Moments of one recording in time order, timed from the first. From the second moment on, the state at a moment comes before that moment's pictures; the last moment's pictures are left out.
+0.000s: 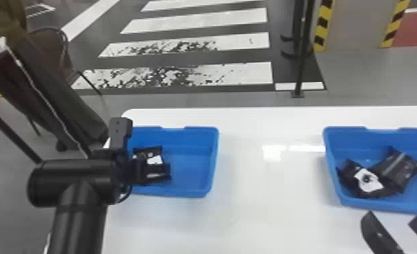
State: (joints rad) left arm -0.12 0.14 0.21 -1.78 -0.19 1.19 -0.42; right arm 0.83 -0.03 -0.09 -2.29 -0.40 0.19 0.30
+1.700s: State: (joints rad) left arm 0.16 0.18 0.13 -2.18 0.16 1.09 -0.50; right arm 0.77 -0.04 -0.08 -2.27 -0.44 0.27 0.38
